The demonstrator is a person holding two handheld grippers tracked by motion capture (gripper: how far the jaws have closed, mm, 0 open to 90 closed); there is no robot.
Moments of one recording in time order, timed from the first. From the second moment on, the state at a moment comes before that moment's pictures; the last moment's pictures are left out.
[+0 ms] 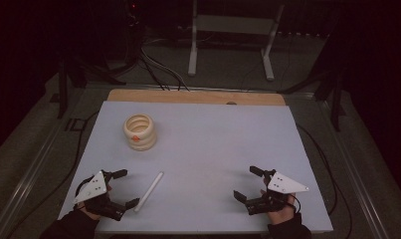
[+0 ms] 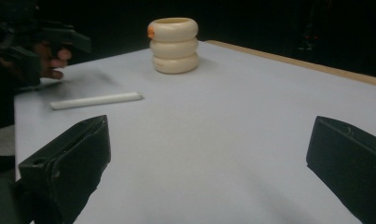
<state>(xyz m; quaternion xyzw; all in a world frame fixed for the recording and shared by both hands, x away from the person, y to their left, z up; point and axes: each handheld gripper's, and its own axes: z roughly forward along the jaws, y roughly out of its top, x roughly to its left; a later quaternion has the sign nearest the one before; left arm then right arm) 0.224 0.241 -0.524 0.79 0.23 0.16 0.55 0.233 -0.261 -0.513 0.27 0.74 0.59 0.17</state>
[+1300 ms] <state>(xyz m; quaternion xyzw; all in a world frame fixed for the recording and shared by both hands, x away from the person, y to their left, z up) 0.260 0.242 -0.448 0.79 0.21 0.16 0.55 0.231 -0.260 -0.505 0.27 0.74 0.59 0.19</state>
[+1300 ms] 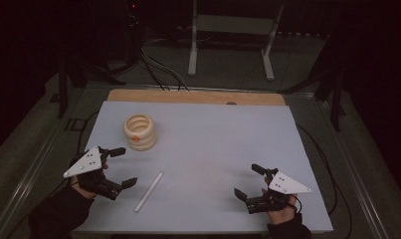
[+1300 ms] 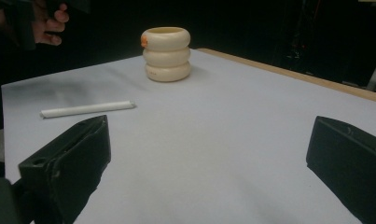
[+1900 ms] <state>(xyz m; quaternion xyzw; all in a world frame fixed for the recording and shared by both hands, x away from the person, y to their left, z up) 0.302 0.252 -0.419 0.78 0.24 0.19 0.54 0.232 -0.260 -0.506 0.28 0.73 0.59 0.19</state>
